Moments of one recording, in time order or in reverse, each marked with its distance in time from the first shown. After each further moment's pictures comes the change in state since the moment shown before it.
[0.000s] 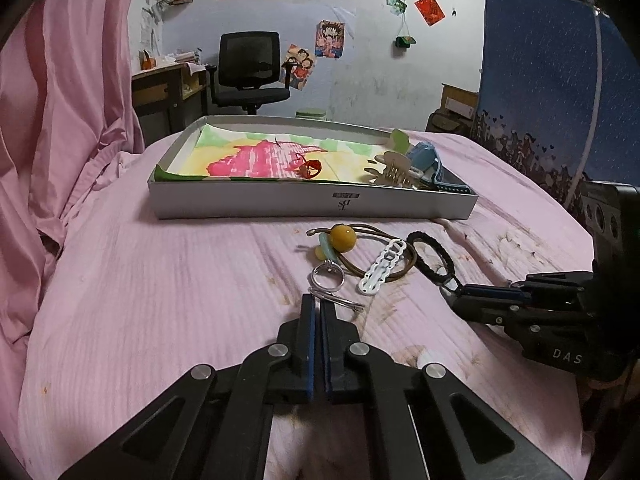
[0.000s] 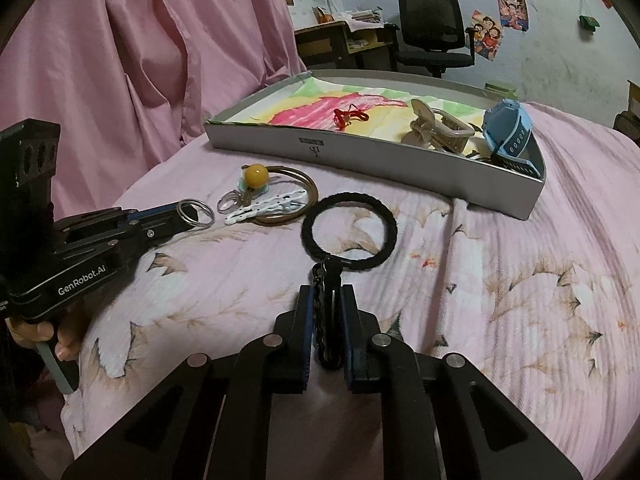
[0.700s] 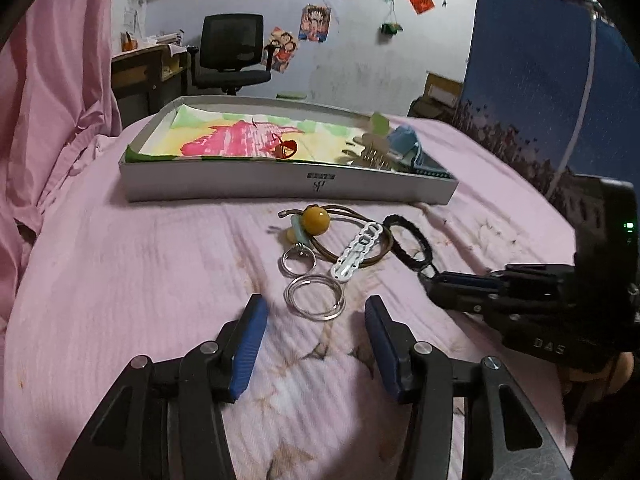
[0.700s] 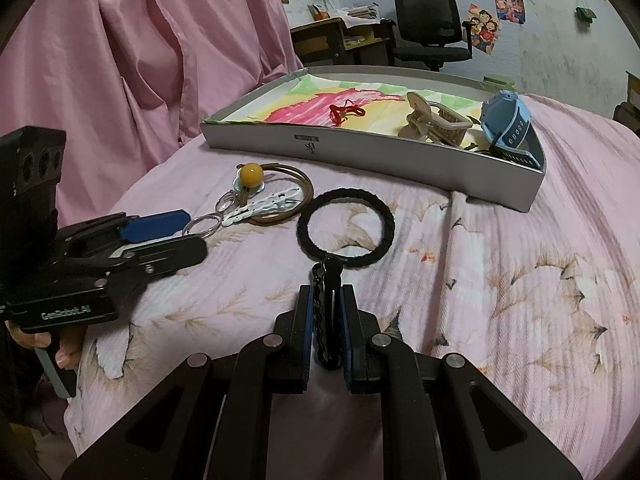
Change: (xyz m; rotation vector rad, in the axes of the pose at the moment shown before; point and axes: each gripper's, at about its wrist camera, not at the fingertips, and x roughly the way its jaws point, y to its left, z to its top) left arm 0.014 -0.006 0.003 0.002 0.085 -0.081; right arm 0.005 -0.008 -0.001 0.027 0.017 0.005
